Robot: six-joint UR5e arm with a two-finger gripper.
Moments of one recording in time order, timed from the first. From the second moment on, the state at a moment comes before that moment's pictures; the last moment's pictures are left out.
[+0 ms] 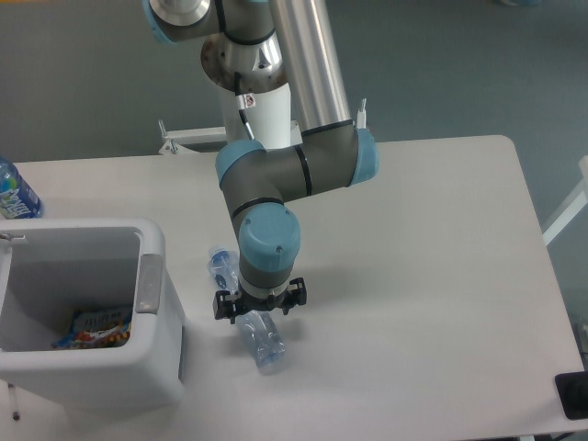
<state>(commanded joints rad) 2.27 -2.10 -1.65 -0.98 1.47 0.09</state>
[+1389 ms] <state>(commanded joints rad) 2.25 -2.10 -1.66 -1.01 1.52 0.10</state>
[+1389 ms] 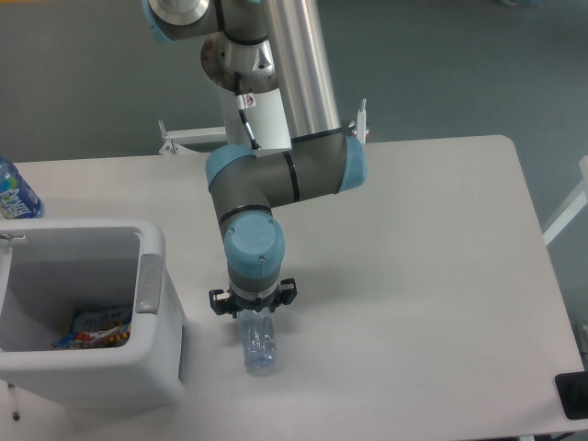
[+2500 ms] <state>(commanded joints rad) 2.29 -2.00 -1.65 -0.93 1.52 0.23</state>
